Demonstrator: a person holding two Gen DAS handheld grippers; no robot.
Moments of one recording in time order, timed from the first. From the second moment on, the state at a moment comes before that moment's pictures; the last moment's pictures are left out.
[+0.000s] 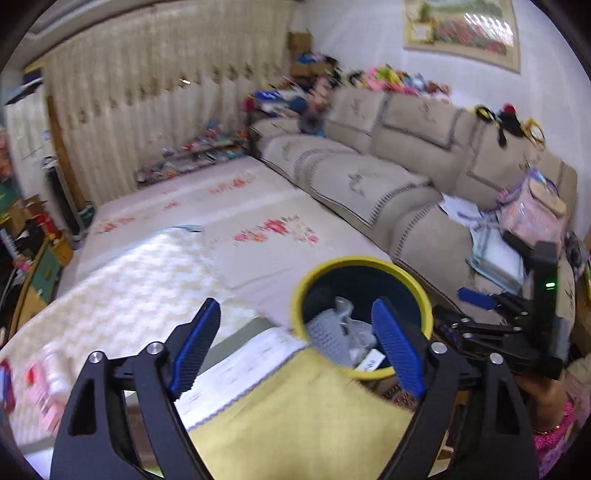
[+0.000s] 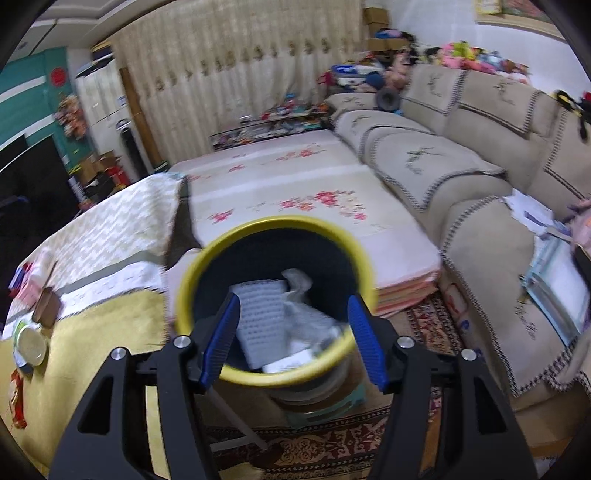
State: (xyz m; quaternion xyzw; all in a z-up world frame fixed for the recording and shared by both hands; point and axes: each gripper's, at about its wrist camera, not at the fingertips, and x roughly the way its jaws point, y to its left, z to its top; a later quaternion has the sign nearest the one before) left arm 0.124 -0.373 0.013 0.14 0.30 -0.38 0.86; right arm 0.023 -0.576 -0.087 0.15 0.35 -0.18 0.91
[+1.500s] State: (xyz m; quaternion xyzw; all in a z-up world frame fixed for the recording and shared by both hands) left arm 0.086 -0.046 -0.025 -0.02 0.32 -0.09 0.94; right arm 0.199 -0.333 -0.098 0.07 0.42 0.03 0.91
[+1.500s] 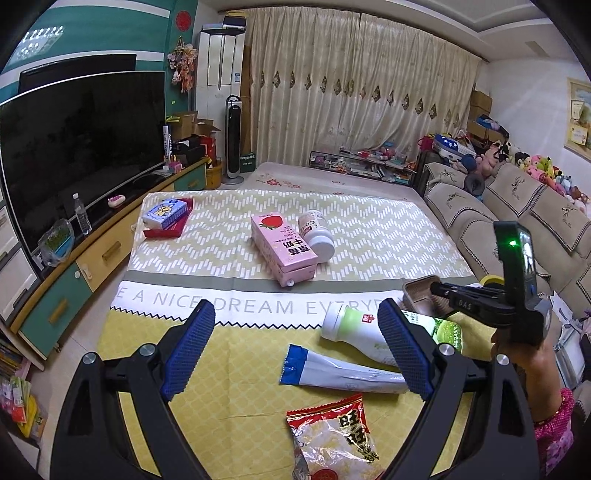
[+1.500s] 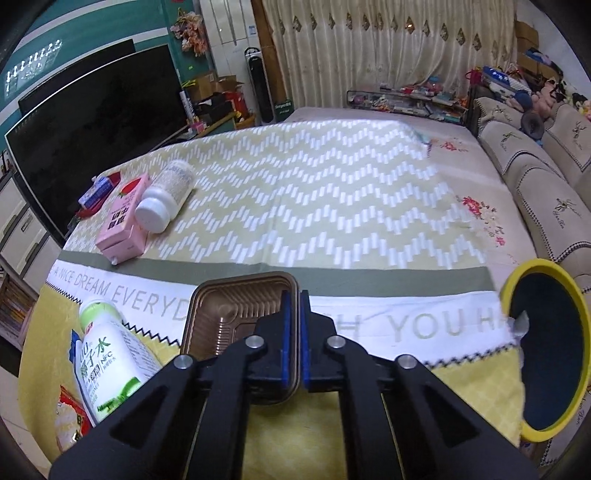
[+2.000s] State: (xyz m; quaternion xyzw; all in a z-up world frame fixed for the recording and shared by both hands) left arm 0.092 -0.066 -0.032 -0.01 0.33 -0.11 0.94; right arm 0.152 -0.455 -0.081 0.12 0.38 -0.09 0.91
